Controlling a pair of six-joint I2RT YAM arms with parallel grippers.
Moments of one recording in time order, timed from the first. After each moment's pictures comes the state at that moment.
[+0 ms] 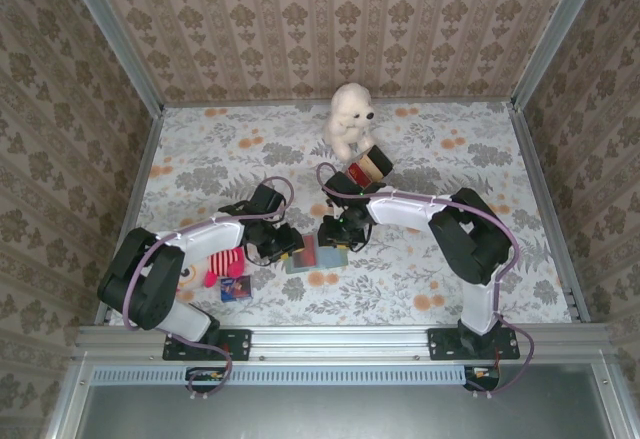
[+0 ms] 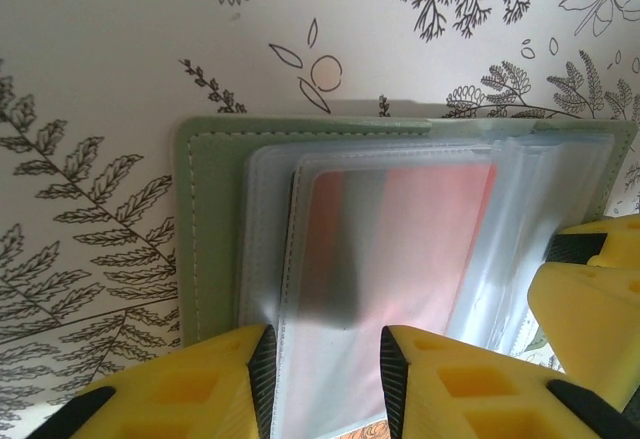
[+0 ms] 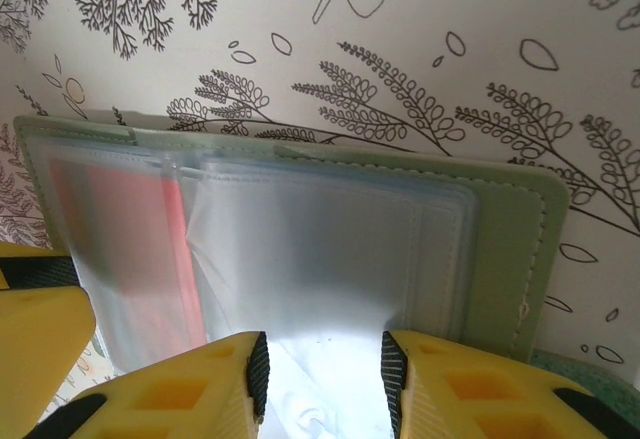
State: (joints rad) left arm -0.59 1.48 0.72 -0.44 0.37 -0.86; right arm 0.73 1.91 1.22 -0.56 -0.31 0.71
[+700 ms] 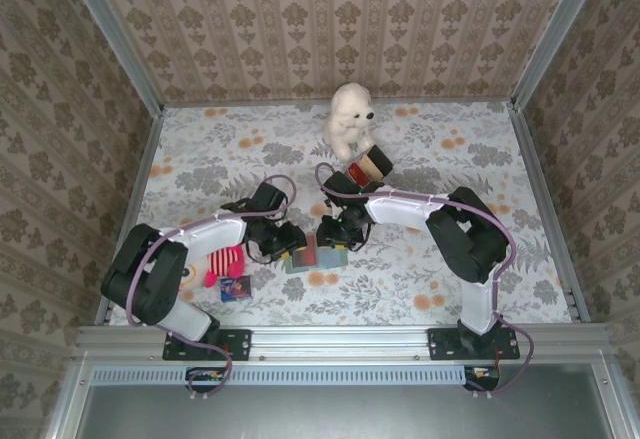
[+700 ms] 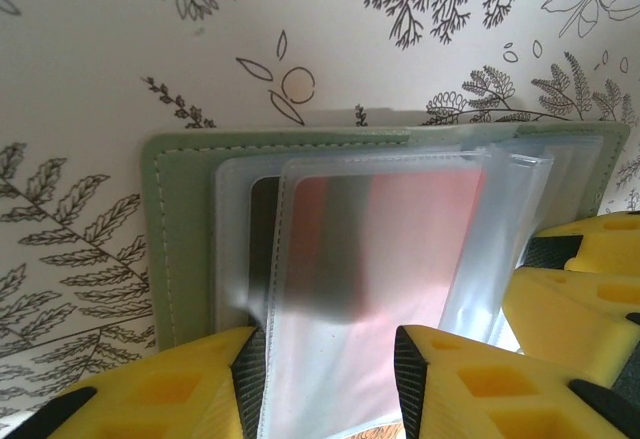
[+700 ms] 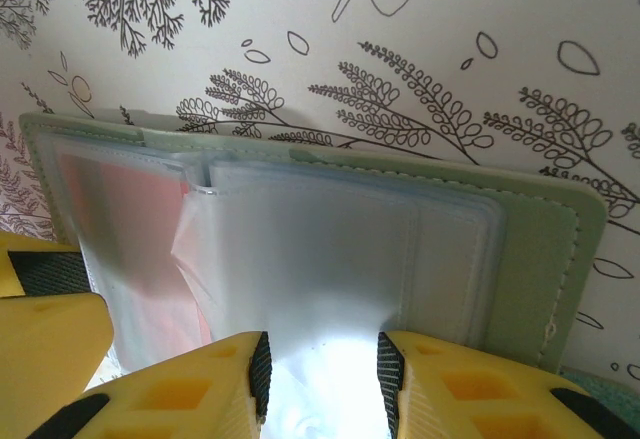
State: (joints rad) left arm -0.59 1.52 0.75 -0.45 0.38 -0.84; right arm 0.73 1.93 1.23 -0.56 -0.33 0.71
